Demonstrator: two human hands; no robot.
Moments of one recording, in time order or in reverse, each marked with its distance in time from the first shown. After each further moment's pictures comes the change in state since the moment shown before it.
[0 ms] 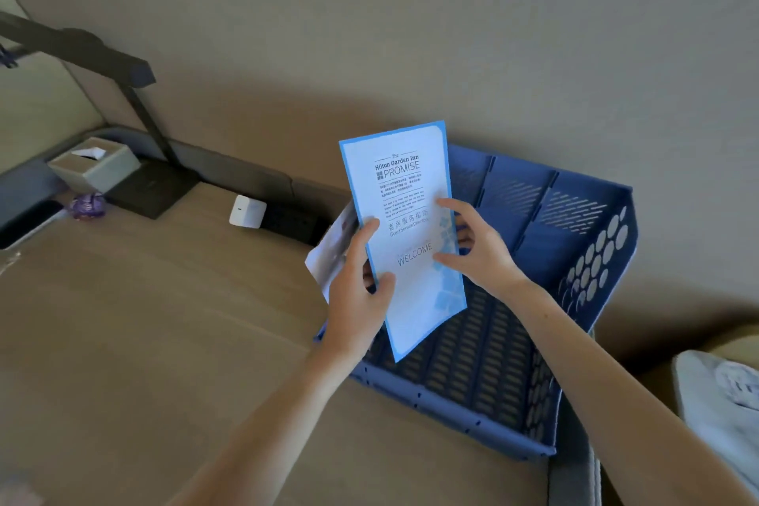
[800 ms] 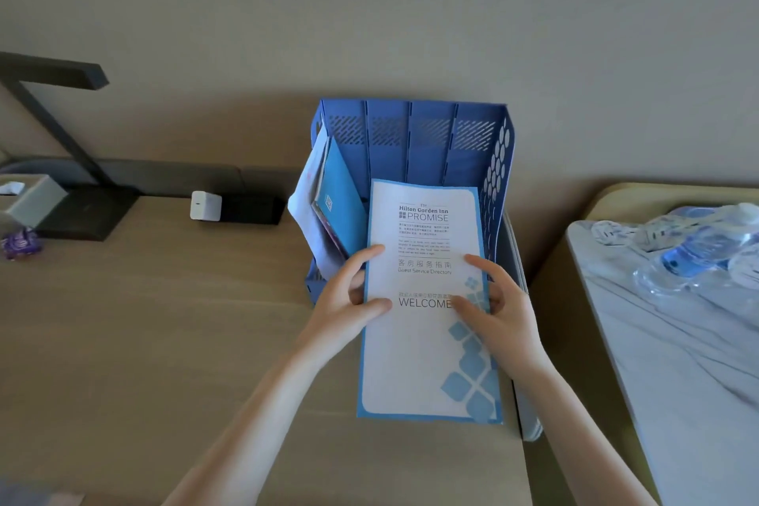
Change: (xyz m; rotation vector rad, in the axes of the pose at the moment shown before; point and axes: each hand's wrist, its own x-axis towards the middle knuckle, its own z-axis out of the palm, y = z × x) left_hand -0.107 0.052 -0.076 -0.229 -0.670 -0.347; right_hand -0.267 -0.095 0.057 0.392 0.499 0.377
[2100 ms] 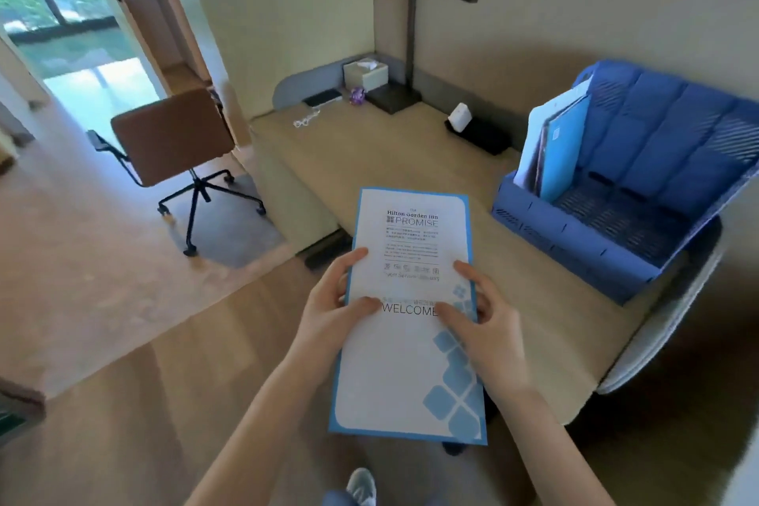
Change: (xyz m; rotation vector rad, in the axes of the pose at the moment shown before) left_hand -0.384 -0.040 0.093 -0.376 0.954 -0.035; right_hand -0.242 0.030 0.038 0.062 -0.706 -0.068
